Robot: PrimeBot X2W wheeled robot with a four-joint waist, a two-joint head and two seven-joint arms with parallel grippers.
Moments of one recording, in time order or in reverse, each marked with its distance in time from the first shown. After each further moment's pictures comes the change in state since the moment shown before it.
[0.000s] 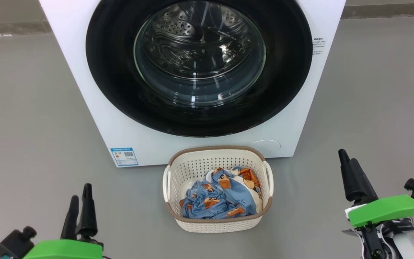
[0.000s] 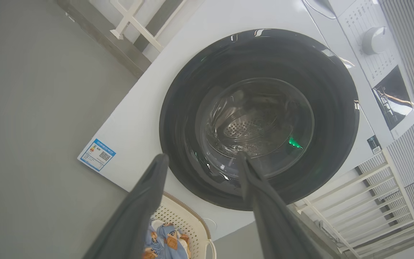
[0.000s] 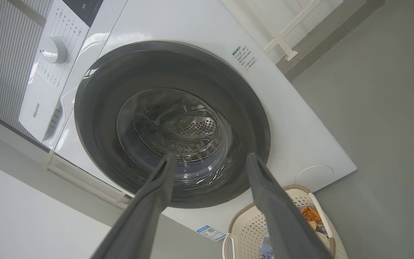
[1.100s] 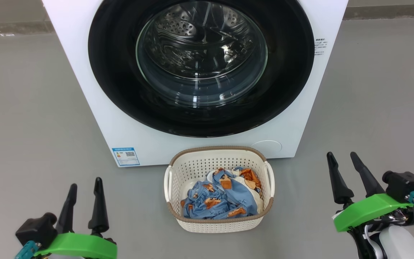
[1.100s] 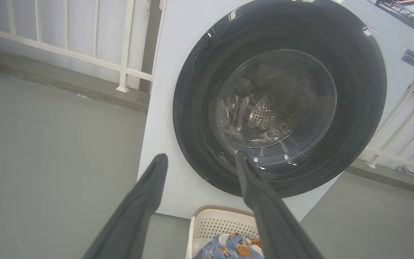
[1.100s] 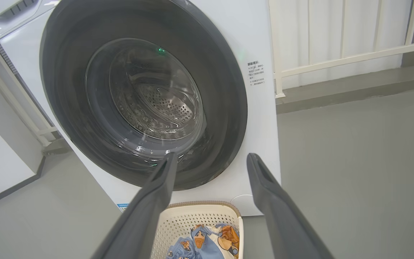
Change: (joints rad) left arm -0.045 0.008 -0.025 0.053 0.483 0.041 -0.094; right arm -0.071 -0.027 0.034 0.147 -0.530 0.000 -0.091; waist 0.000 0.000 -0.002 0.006
